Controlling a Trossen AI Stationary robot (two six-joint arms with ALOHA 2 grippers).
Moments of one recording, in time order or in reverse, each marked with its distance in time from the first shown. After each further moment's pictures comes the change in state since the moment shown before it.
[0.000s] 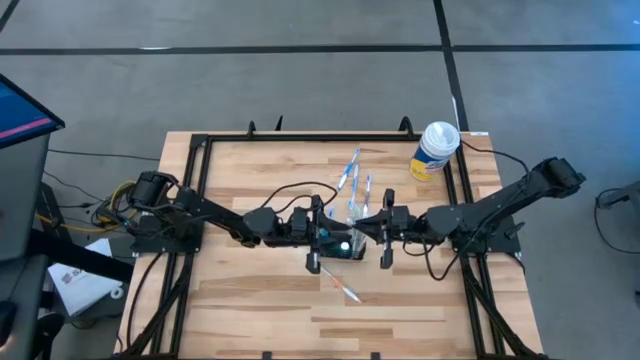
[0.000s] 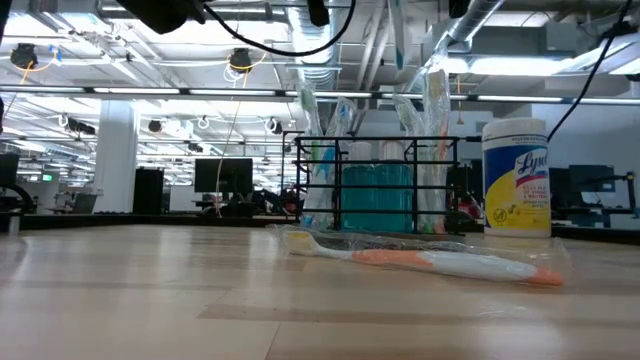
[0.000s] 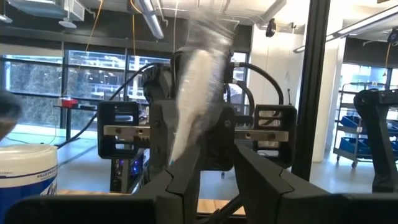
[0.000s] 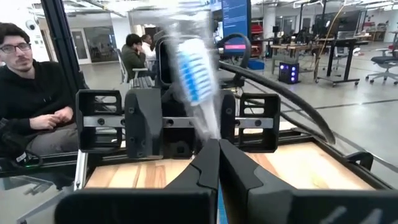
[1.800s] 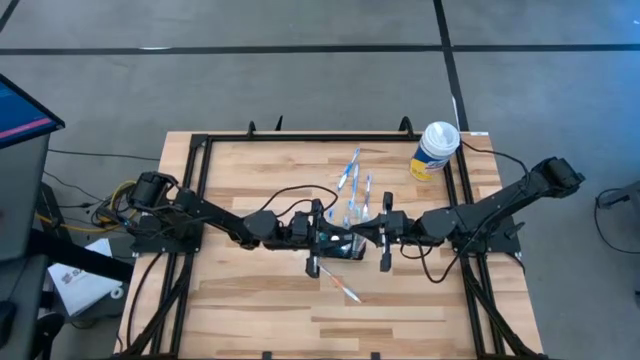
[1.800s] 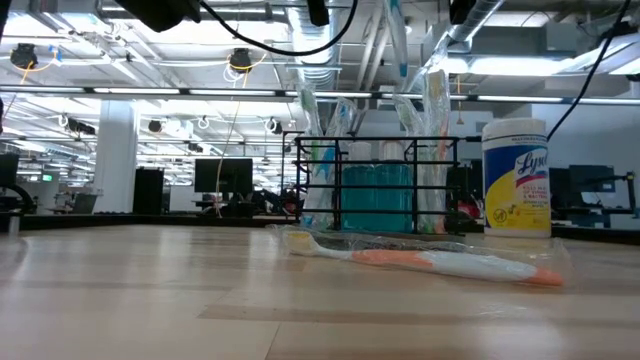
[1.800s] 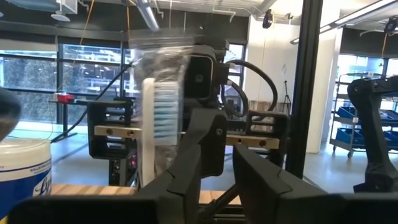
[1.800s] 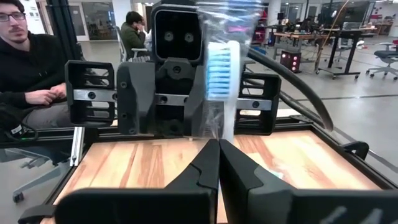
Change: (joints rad) left arm -0.027 0.000 0.000 -0.030 -0.002 0.011; right arm 0.013 0.007 0.000 -0.074 -0.001 -0.019
